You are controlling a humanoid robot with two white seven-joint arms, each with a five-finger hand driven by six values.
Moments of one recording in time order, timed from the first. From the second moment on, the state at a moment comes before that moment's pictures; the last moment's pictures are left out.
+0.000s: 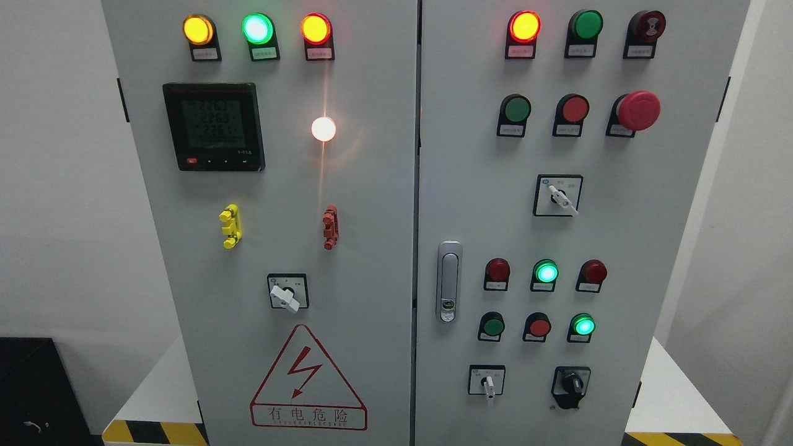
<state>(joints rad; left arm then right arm) 0.00 -0.10 -0.07 -0.07 0.08 -0.09 0.02 0.13 0.12 -0.14 -1.28 1.07 0.02 0.11</state>
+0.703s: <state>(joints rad) 0.00 -0.10 -0.07 -0.07 0.08 -0.09 0.02 0.05 0.12 -0.15 -1.57 1.26 0.13 0.15</state>
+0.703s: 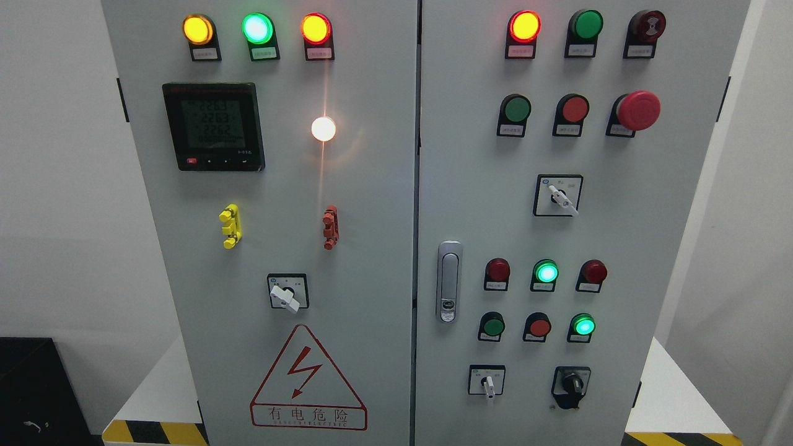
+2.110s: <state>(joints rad) 0.00 -0.10 -0.07 -0.07 0.08 -0.09 0.02 -0.16 0.13 -0.15 -1.71 1.38 0.20 0.23</state>
